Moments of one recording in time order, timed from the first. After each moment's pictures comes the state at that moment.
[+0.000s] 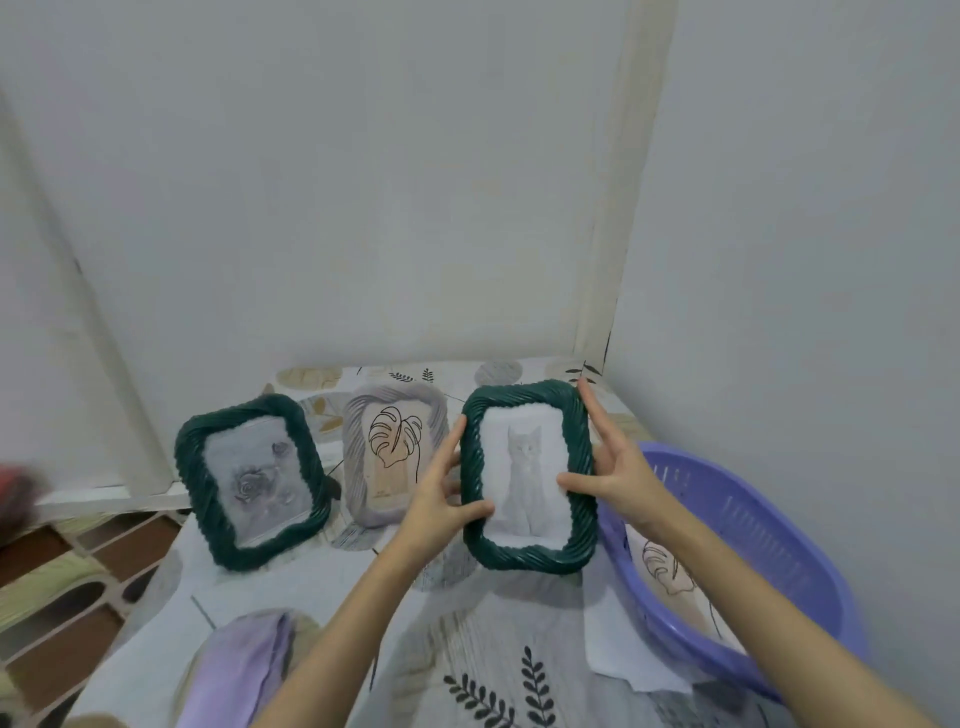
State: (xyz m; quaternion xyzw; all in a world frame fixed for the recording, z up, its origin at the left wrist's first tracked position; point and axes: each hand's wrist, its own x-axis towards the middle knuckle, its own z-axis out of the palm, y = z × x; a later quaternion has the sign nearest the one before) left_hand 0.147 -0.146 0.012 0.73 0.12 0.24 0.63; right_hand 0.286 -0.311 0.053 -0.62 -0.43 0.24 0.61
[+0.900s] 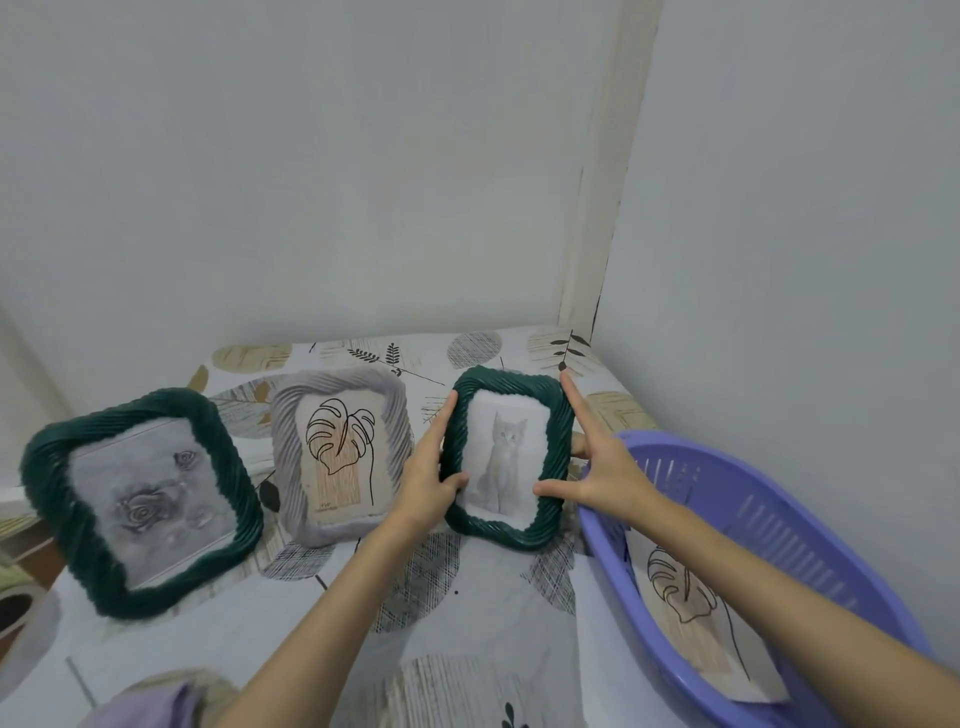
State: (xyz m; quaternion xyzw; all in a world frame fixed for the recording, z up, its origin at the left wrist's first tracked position) left_hand 0.244 -0.097 -0.046 0.80 0.16 0.25 0.52; right_hand 0.357 -0.277 0.003 -0.75 -0.45 0.13 0.46
